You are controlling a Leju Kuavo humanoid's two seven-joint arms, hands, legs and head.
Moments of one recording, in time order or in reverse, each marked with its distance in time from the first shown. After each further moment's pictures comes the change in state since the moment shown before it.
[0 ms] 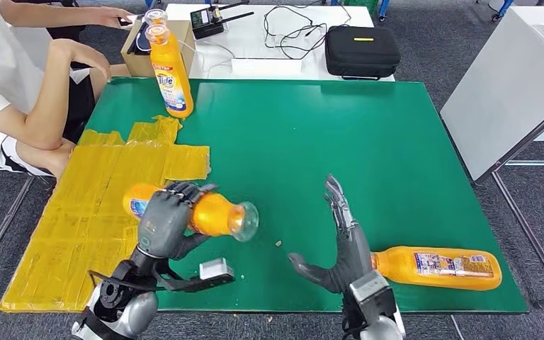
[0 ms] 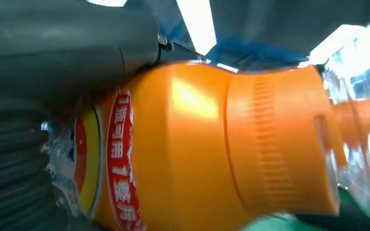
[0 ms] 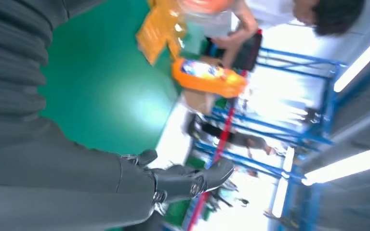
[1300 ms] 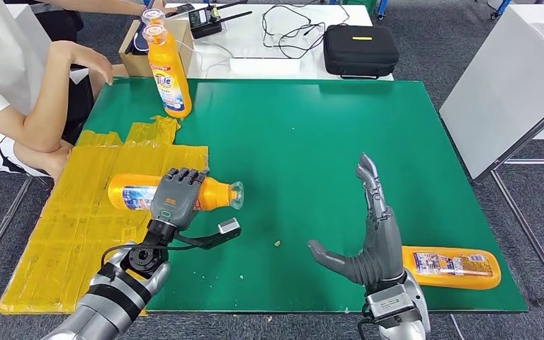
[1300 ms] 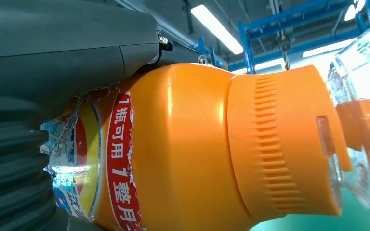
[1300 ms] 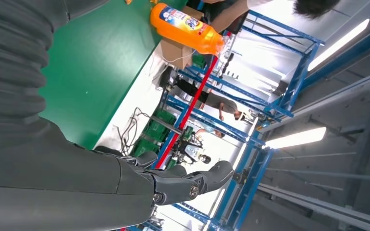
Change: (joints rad) left arm -0.308 0.001 -0.099 0.595 -0.300 0.085 0.377; right arm -0.034 -0.035 -0.042 -0.121 0.094 -0.074 -0.026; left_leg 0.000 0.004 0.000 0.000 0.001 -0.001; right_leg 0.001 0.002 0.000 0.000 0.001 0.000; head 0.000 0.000
